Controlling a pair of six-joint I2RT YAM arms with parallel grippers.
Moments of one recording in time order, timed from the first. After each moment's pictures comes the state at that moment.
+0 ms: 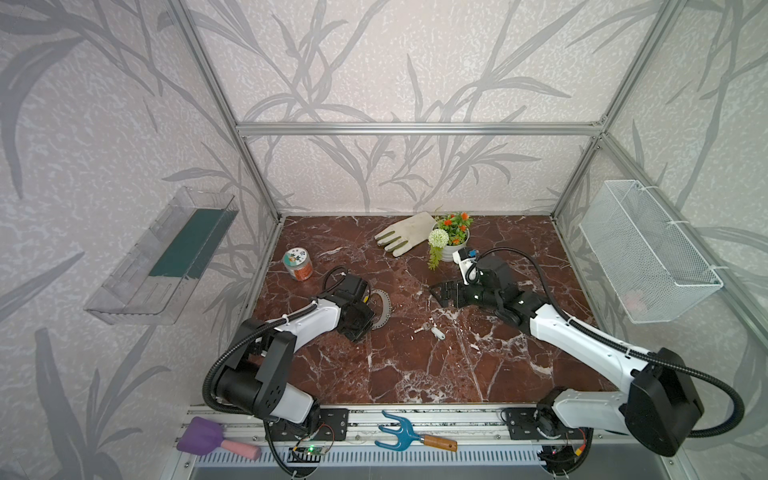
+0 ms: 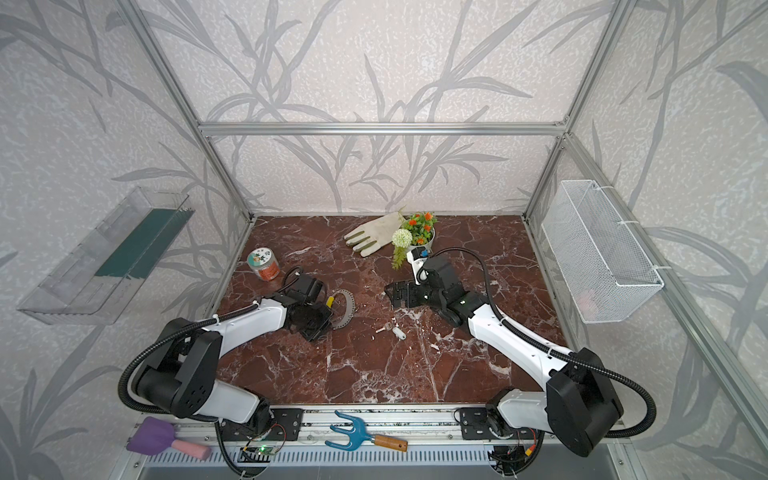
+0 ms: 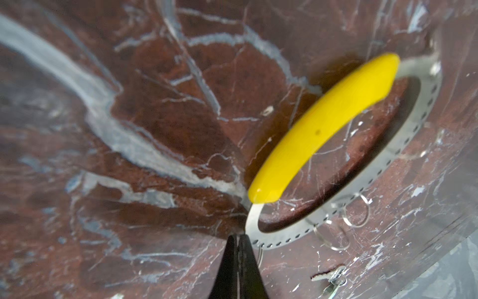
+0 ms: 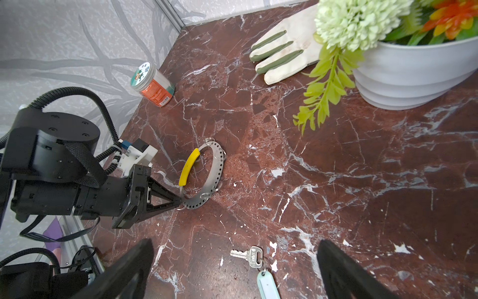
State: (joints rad) left arm -0.37 1.49 0.73 -0.49 0.17 -1.22; right arm 0.60 1.29 0.85 -0.14 -0.24 0.44
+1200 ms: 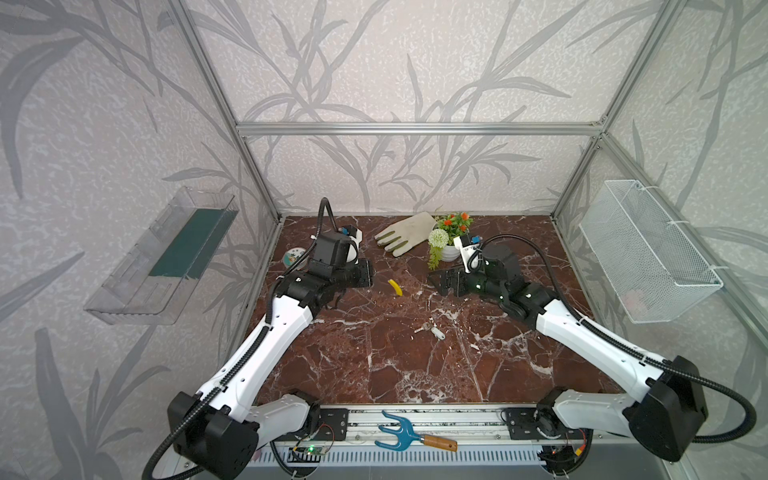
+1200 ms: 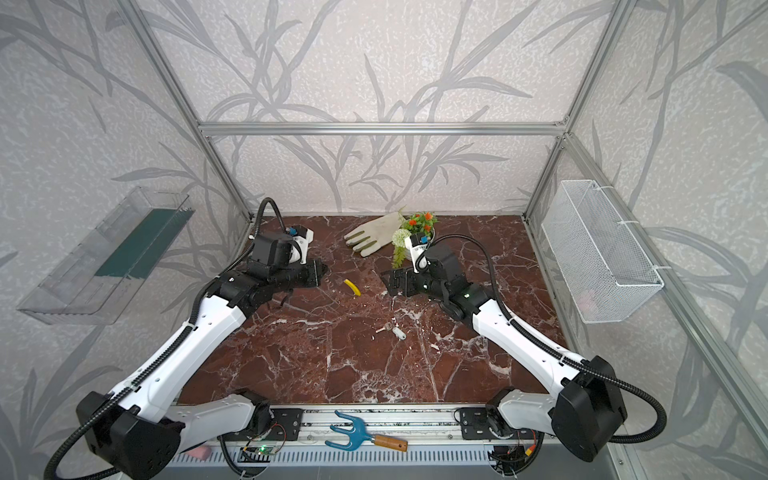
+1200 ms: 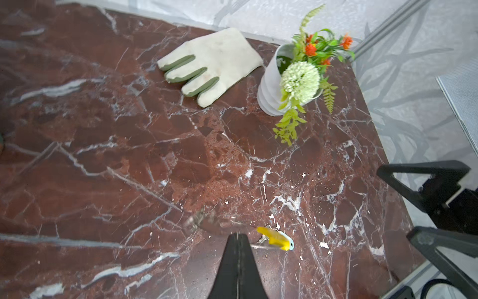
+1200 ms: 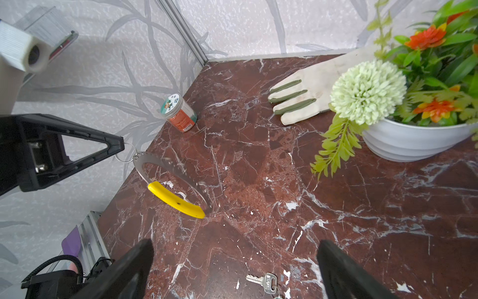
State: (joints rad) left arm -0.38 1.18 1.15 -0.64 0.18 -0.37; right arm 0.61 1.26 0.98 -0.18 -0.24 0.42
